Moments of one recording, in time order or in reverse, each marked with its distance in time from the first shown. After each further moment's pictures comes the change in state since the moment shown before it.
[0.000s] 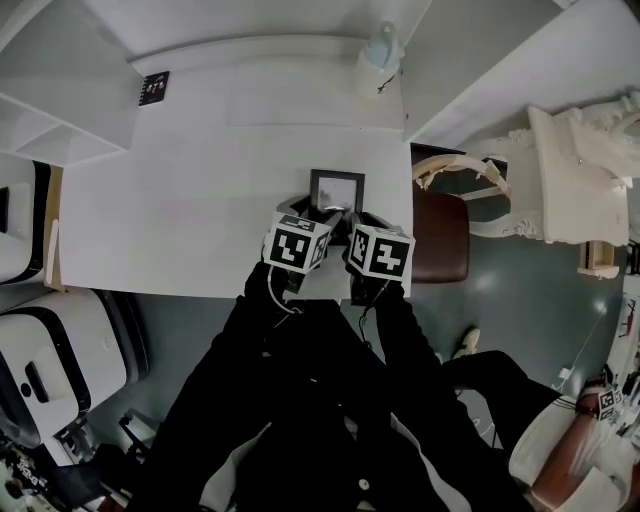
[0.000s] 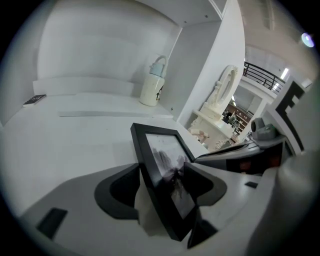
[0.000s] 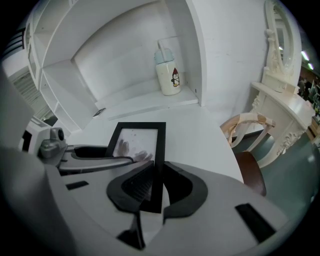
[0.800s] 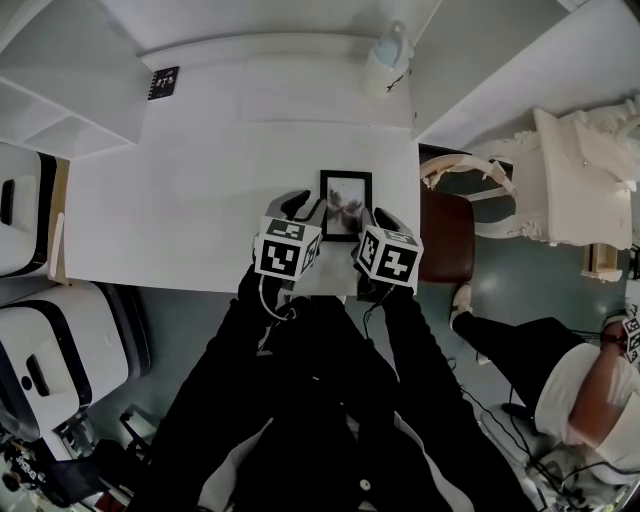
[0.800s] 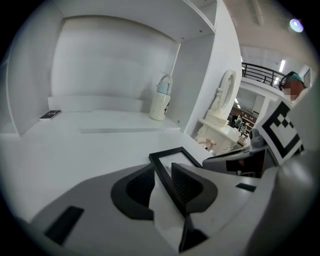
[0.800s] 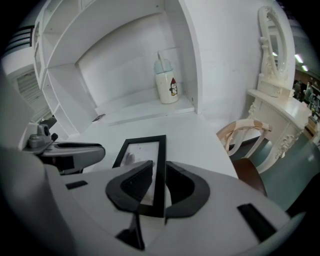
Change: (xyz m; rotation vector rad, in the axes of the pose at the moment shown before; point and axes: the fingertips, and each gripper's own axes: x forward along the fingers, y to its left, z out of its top) left arm -0.040 0.026 0.013 0.045 -0.133 0.094; right arm -0.002 -0.005 0.003 -0.017 -0.108 -0.022
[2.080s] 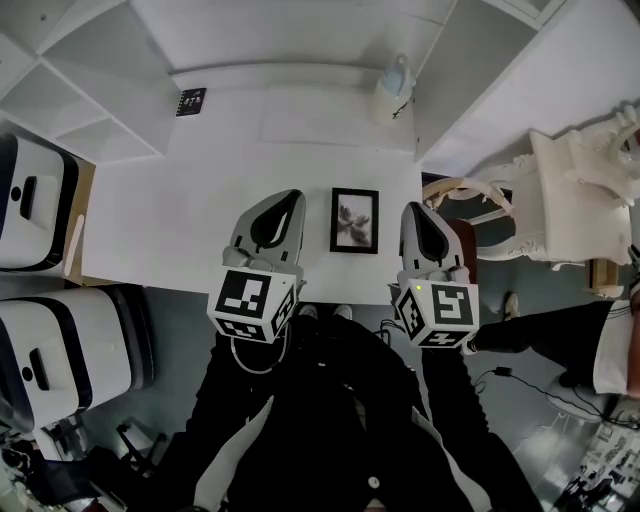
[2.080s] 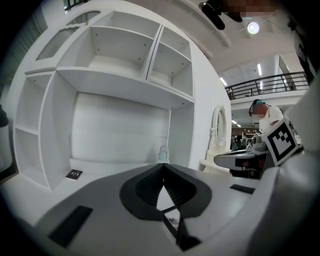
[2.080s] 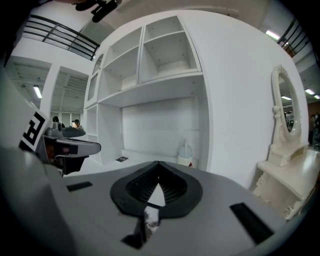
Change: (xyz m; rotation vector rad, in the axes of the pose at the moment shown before) left arm -0.187 -0.026 0.134 0.123 -0.531 0.094; right arm -0.186 0.056 0.131 -0.323 -0.593 0.141
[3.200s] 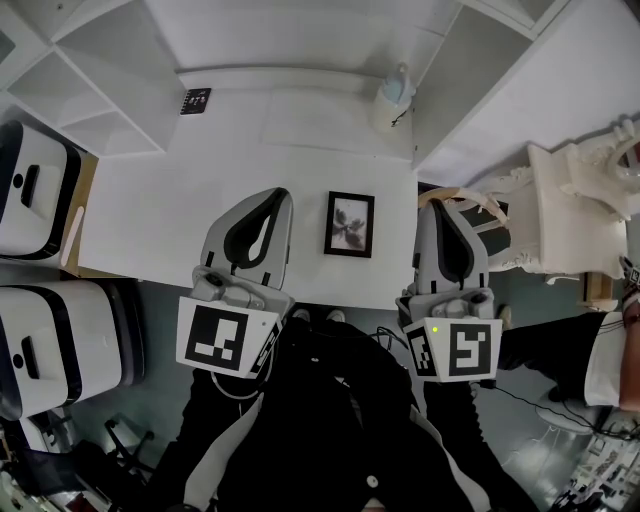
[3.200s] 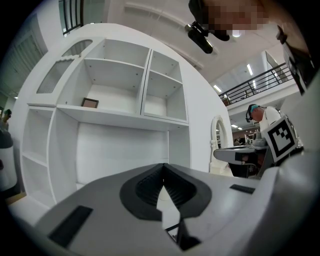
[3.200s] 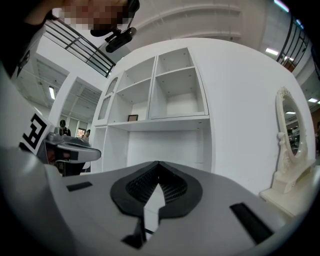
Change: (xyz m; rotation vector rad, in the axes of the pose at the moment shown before) left arm -0.050 -0.020 0.086 0.094 -0.172 0.047; right arm -0.051 0.017 0.099 -0.094 -0.253 0.040
